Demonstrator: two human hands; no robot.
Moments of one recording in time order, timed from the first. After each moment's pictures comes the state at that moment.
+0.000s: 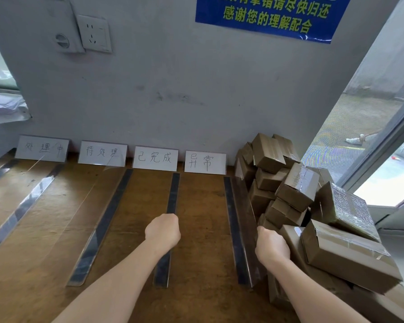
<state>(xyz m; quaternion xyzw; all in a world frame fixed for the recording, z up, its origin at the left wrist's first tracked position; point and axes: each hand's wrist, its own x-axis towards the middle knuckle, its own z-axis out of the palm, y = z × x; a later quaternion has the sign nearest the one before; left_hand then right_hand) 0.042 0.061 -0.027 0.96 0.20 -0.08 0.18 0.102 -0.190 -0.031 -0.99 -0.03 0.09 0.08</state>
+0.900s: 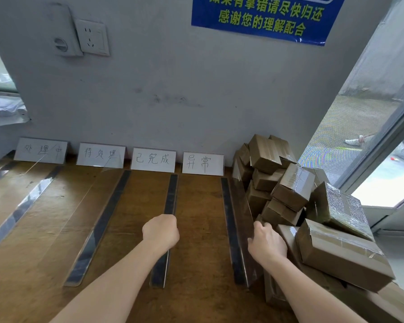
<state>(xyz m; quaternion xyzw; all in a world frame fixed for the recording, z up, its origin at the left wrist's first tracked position) 0.045 0.057 -0.034 0.97 0.18 -0.07 0.10 0.098 -0.188 -0.024 -1.00 -0.06 0.05 0.05</state>
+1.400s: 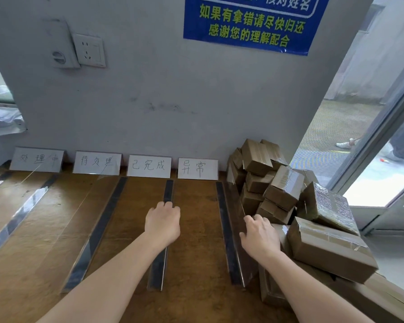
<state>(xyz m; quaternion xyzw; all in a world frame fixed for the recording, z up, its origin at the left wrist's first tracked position) 0.048 0.051 -0.008 1.00 0.09 0.03 0.01 0.093 -0.186 -0.004 -0.99 -0.12 0.00 0.06</state>
